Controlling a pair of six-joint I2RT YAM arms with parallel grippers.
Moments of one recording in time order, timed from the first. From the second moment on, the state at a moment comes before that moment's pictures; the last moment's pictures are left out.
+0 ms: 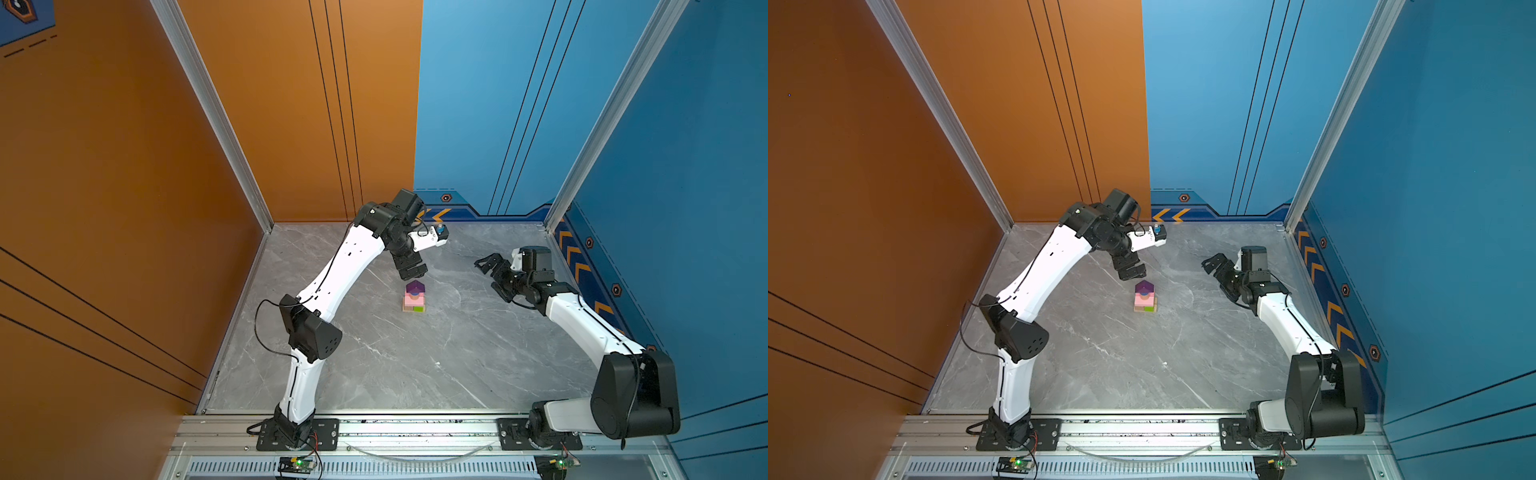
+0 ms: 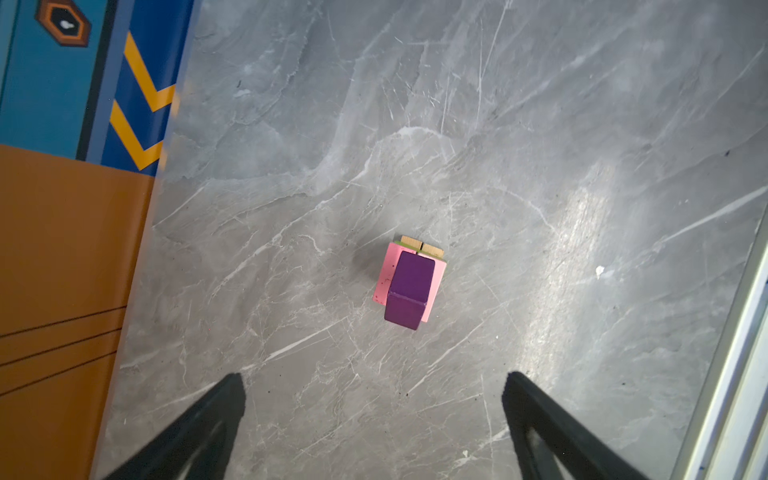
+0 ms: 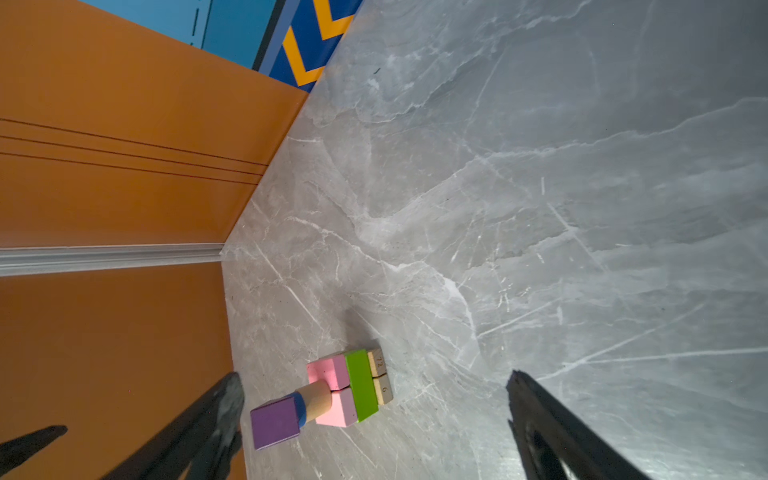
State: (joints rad) left arm -0.62 2.07 2.42 -1.39 0.13 0.60; right arm 0.08 1.38 0.93 -0.22 -0.39 0.88
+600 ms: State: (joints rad) left arm -0.57 1.57 1.70 -0.82 0.19 -0.15; right arm 0.22 1.23 0.80 -0.09 -0.23 0.80
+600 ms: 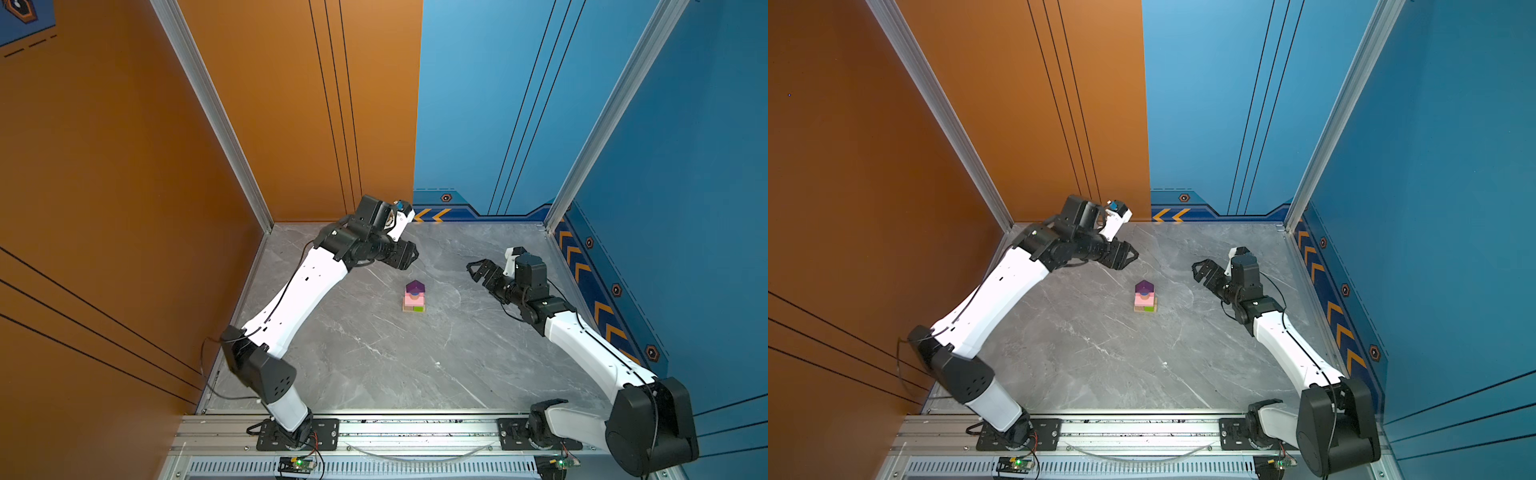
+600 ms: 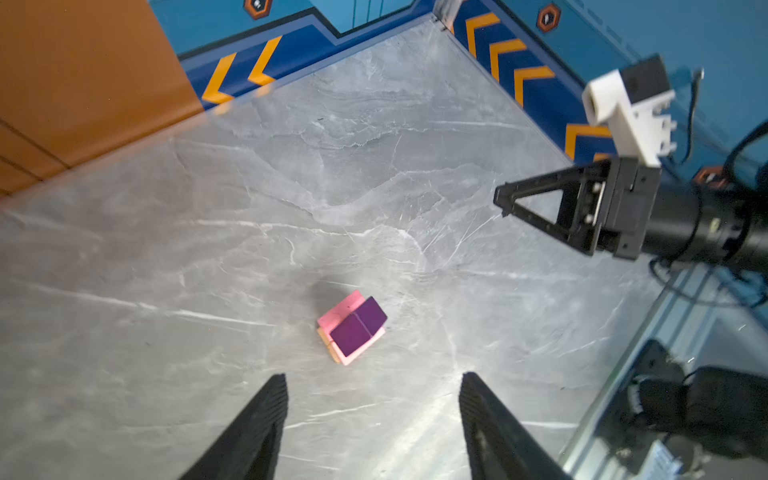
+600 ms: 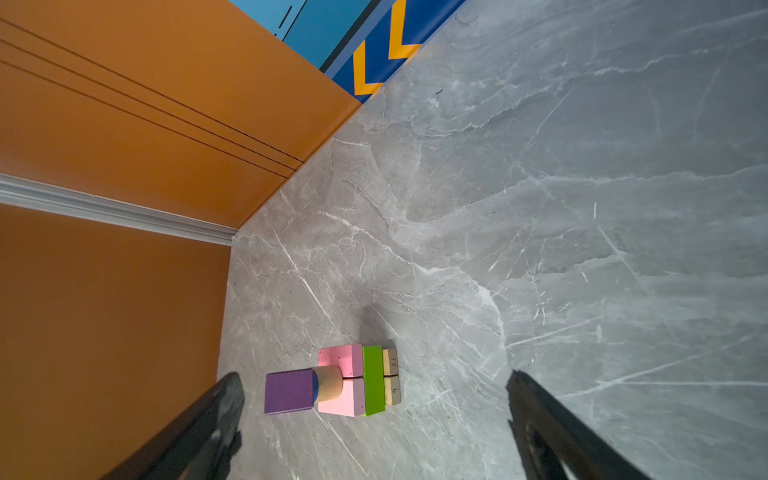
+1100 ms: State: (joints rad) left arm -0.59 1.35 1.16 -0.45 0.15 -0.55; right arm 0.29 1.47 0.90 -0.06 -0.39 0.79
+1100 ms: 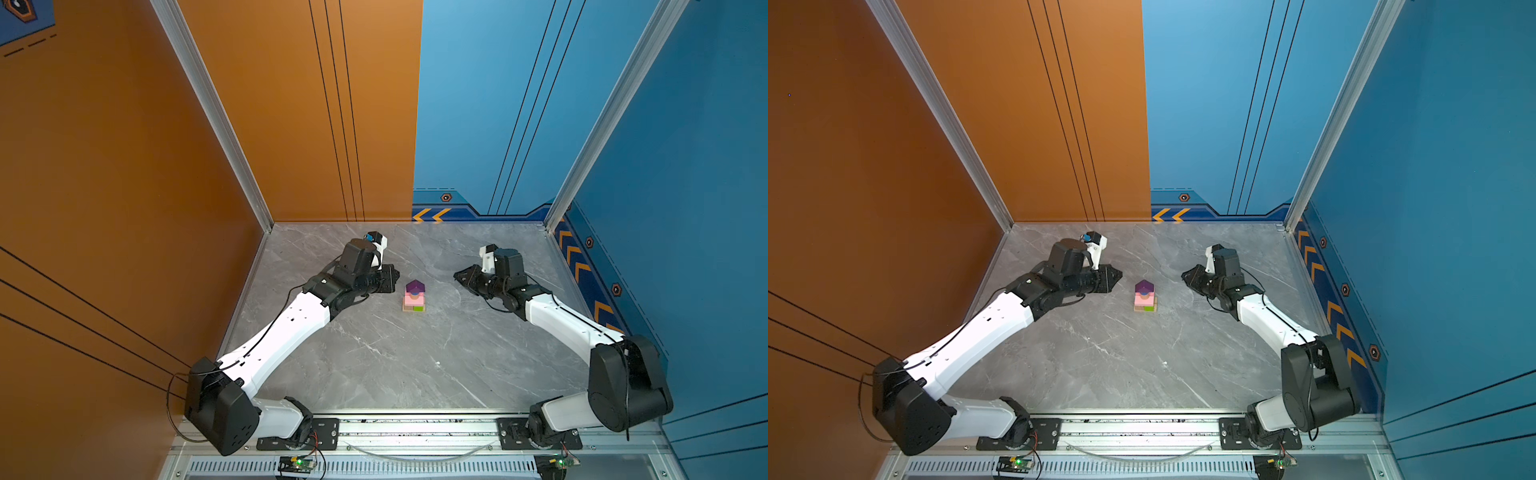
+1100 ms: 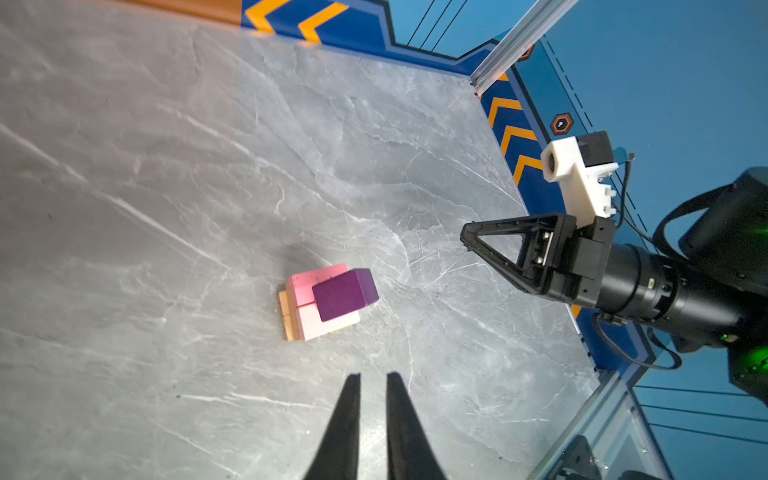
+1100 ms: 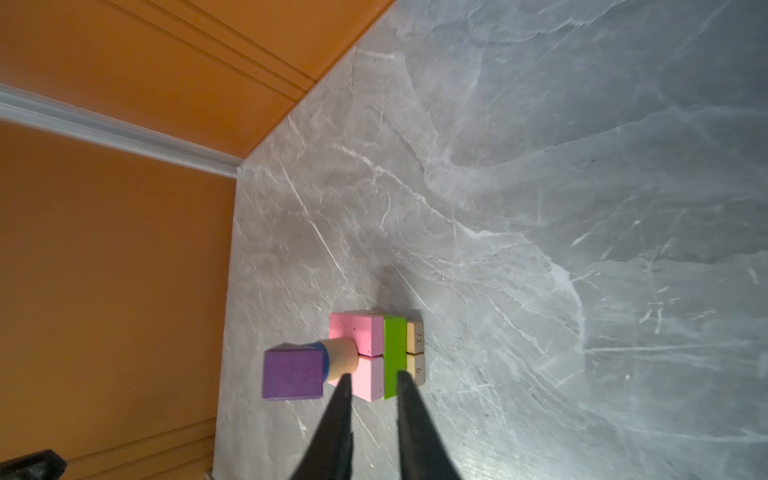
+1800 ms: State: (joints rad) left arm -0.63 1.45 1.06 -0.40 0.09 -0.63; right arm 0.41 1.62 0.97 -0.05 -0.41 0.79
